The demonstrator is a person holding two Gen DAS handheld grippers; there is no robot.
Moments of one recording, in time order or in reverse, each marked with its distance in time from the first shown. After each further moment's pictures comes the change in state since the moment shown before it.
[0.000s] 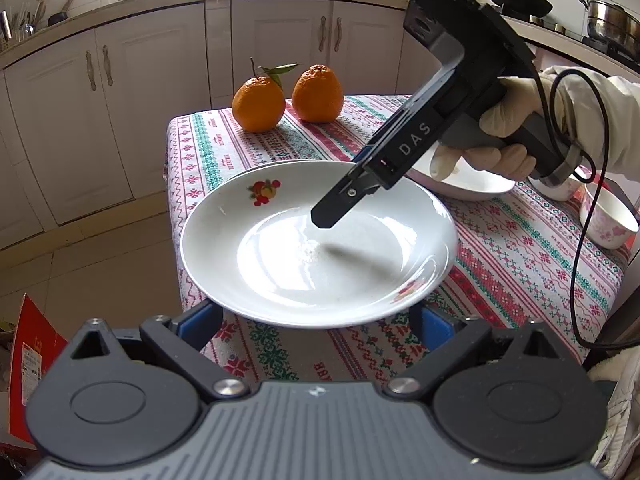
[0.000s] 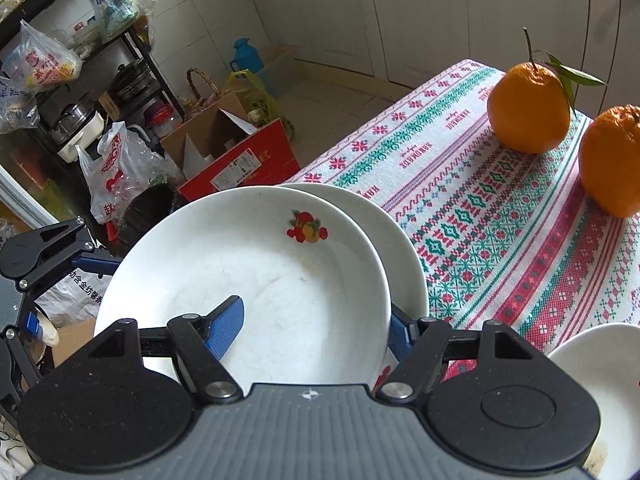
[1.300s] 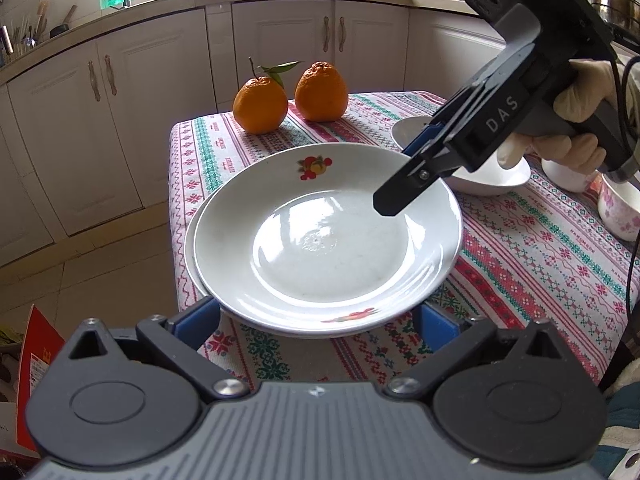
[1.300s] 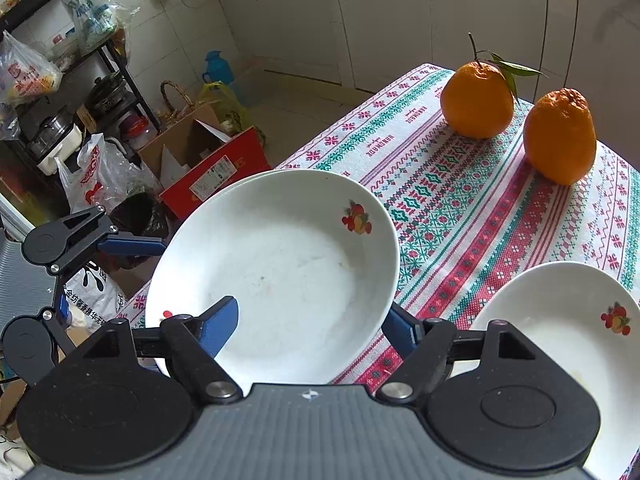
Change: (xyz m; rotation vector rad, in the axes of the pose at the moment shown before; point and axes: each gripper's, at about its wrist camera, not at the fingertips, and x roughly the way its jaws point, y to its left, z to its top) left arm 0.017 -0.007 -0.001 0.040 -0.012 0.053; right arm -0.037 0.010 -0.029 0.039 -0.040 -0.094
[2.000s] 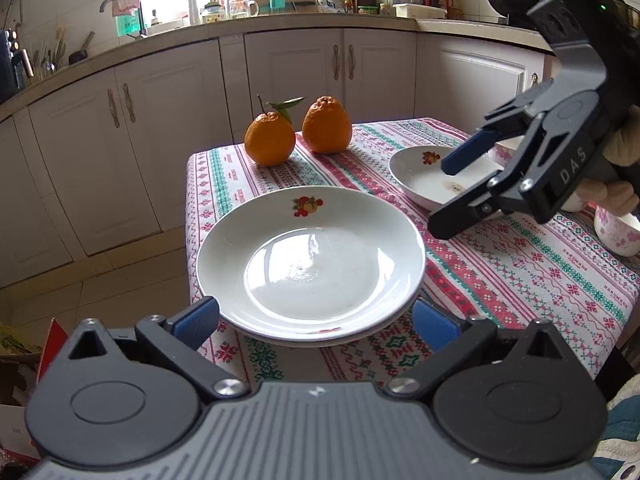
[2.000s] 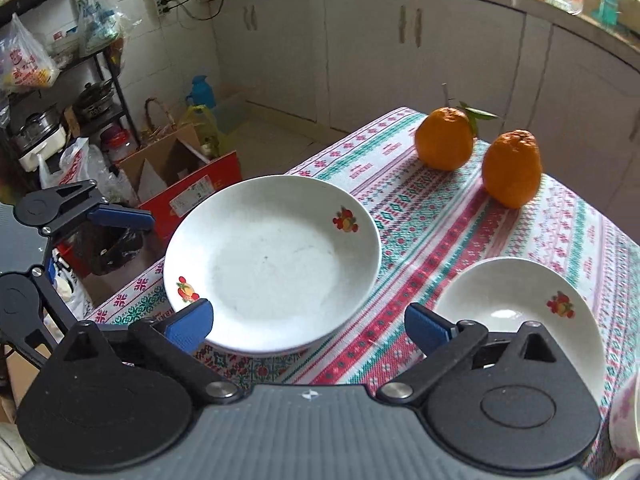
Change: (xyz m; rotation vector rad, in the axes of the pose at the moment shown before) left arm -0.031 -0.021 0.003 0.002 -0.085 0.061; right arm -0.052 0.035 -0.049 -0.060 -0.157 -0.171
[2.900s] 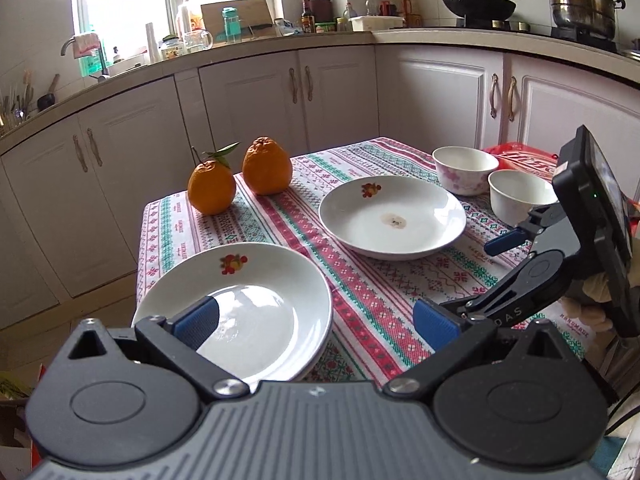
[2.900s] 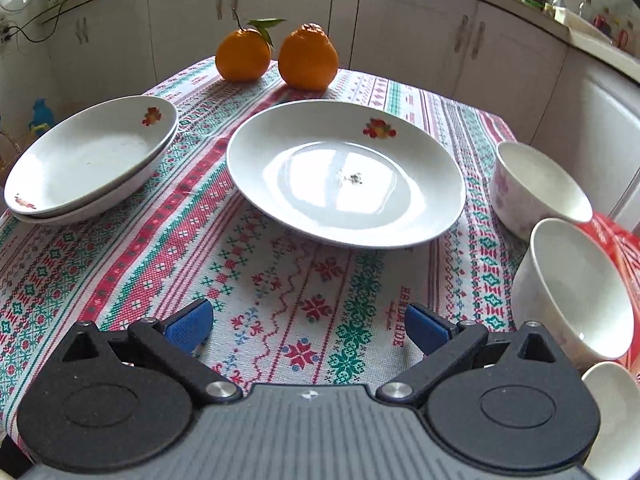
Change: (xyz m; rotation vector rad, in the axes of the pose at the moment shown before) left arm 0.000 -0.063 0.040 0.093 -0.044 -0.047; right arm -0.001 -0.039 -0.115 0.279 0.013 -0.380
